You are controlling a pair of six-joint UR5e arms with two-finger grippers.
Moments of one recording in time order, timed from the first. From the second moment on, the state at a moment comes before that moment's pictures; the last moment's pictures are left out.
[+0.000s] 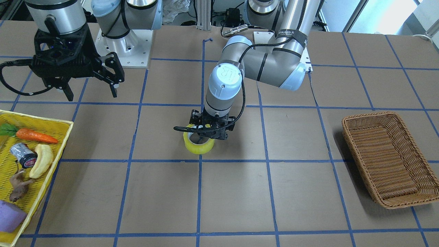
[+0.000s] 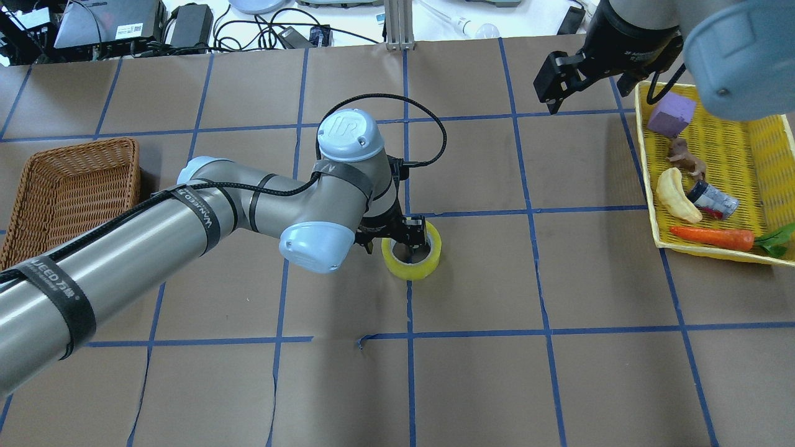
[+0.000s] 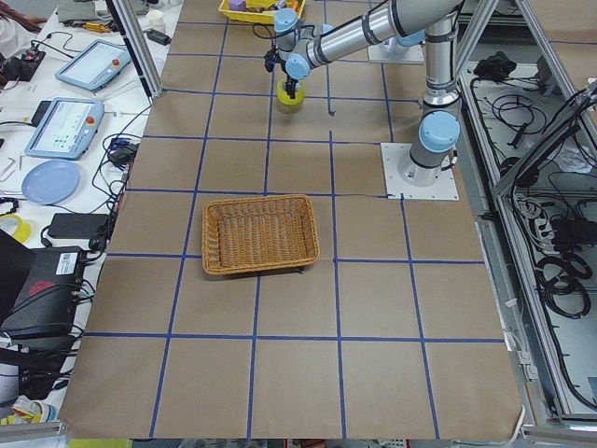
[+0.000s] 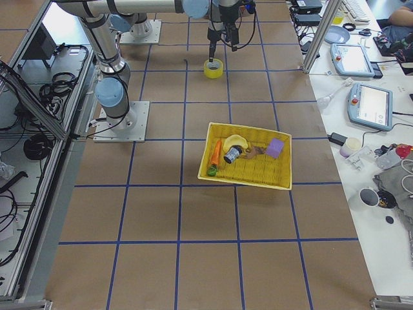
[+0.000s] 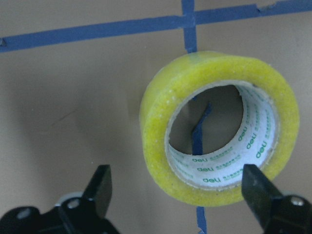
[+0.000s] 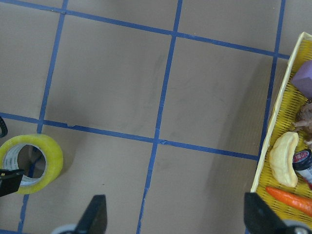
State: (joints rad) left arm -1.92 -1.95 -1.85 -0.97 1.45 -0.24; right arm 1.60 -1.57 1.56 -1.75 -1.61 -0.16
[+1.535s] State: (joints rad) left arm -1.43 -1.81 -1.66 -1.25 1.62 0.22; right arm 1.60 -1.58 1.55 -1.65 -1.54 -0.02
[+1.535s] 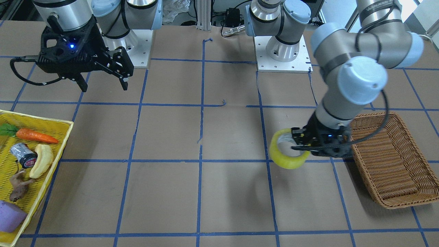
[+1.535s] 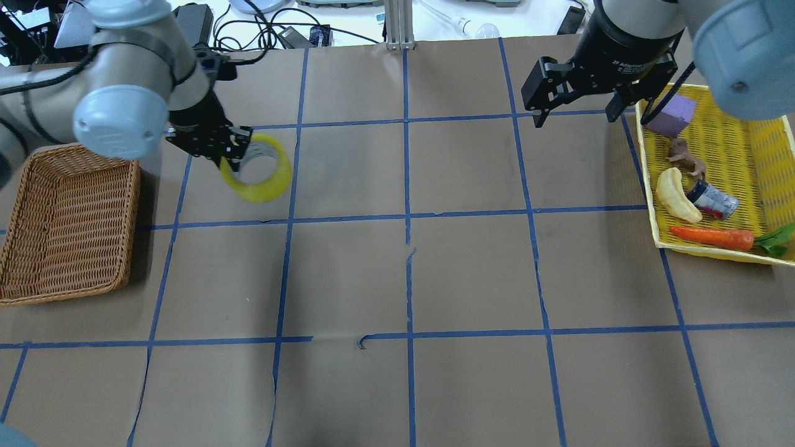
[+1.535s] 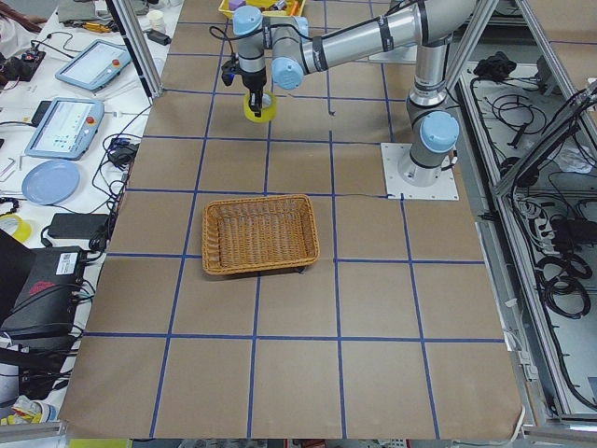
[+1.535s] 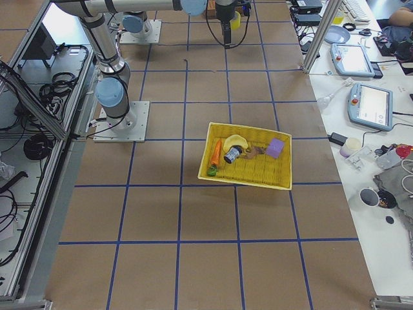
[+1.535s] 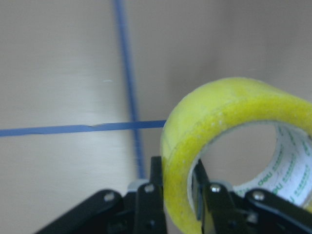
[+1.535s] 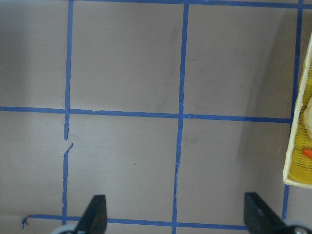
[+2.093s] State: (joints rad) left arm -0.99 -1.82 -1.66 -1.25 1.61 0.73; right arm 1.60 -1.58 1.55 -1.65 -1.54 -0.02
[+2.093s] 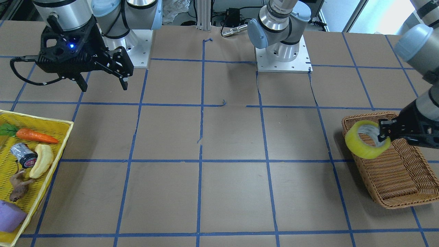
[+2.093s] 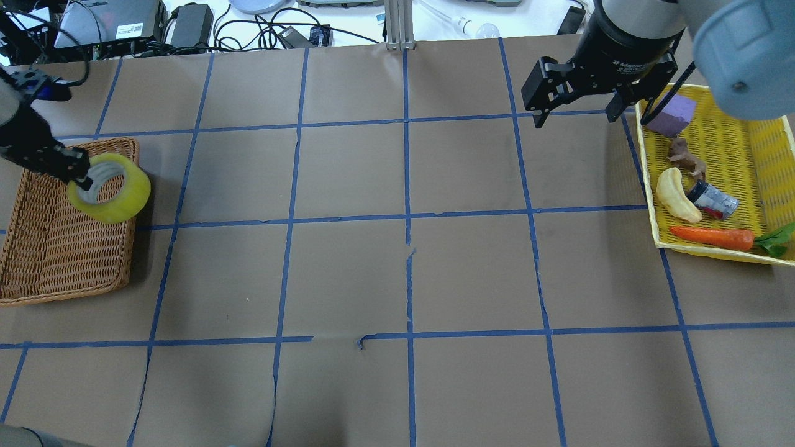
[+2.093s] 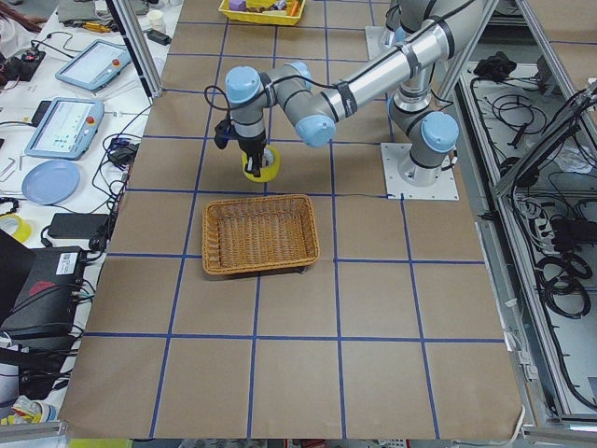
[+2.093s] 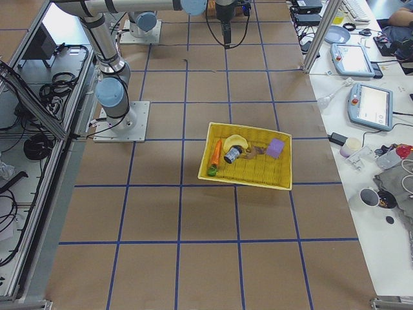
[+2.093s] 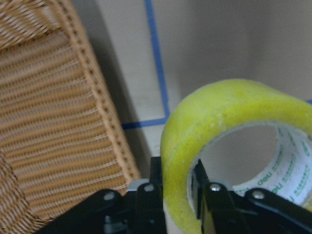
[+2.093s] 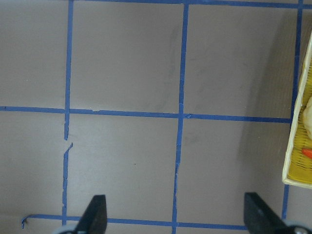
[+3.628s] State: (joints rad) left arm -0.89 -1.97 -1.64 -1.05 1.53 0.88; right arm 1.60 -1.58 1.55 -1.65 -1.54 -0.02
